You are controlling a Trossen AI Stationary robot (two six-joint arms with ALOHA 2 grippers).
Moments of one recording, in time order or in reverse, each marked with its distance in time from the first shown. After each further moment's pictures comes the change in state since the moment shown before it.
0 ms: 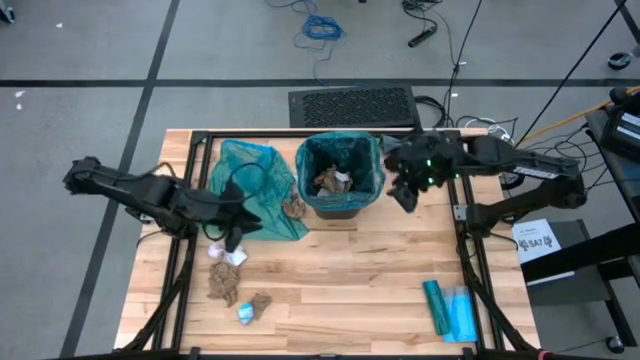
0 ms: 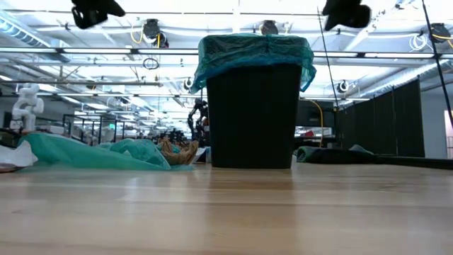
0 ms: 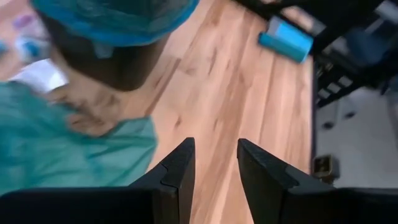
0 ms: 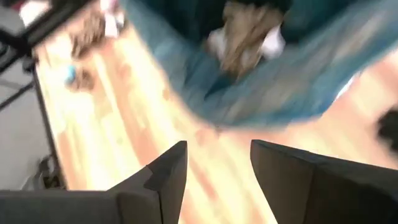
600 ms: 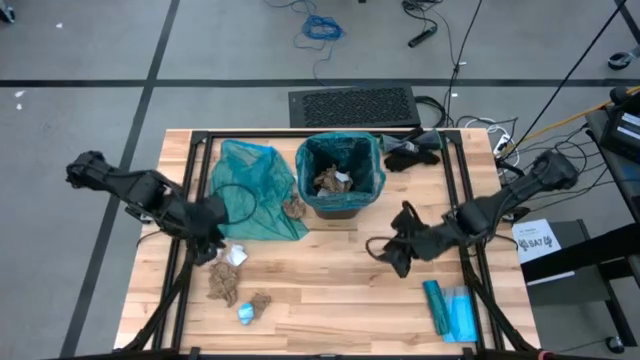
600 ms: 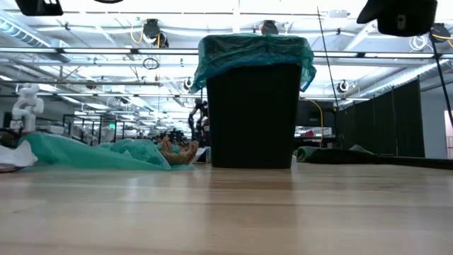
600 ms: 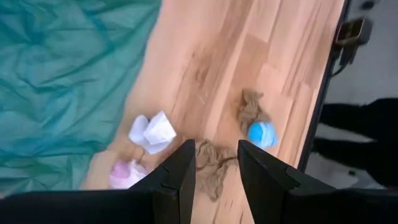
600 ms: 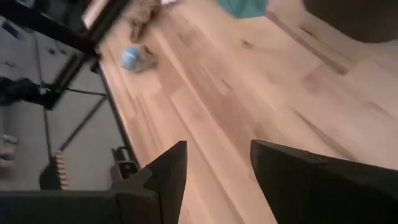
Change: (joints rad) left arm -0.139 0.105 0.169 -0.503 0.222 -0.139; right arm 0.601 0.011 -0.374 0.508 0.318 0.661
